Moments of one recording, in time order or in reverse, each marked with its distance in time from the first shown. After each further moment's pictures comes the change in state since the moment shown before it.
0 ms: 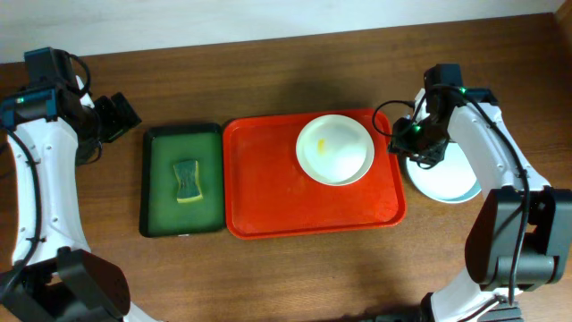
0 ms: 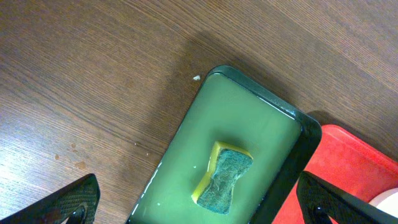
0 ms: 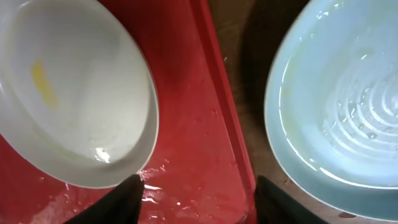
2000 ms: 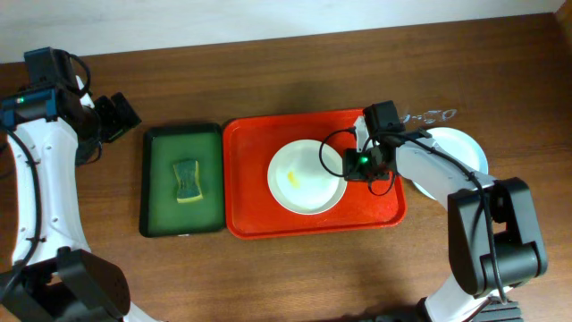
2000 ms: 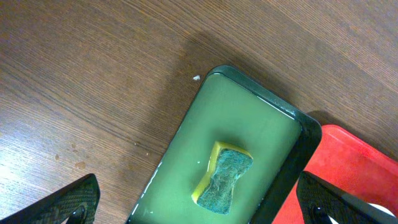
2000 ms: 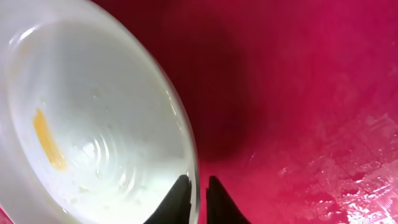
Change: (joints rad) left arm 0.000 0.000 0.000 0.000 0.000 0.000; right arm 0.259 -0.002 -0.326 0.473 -0.100 0.006
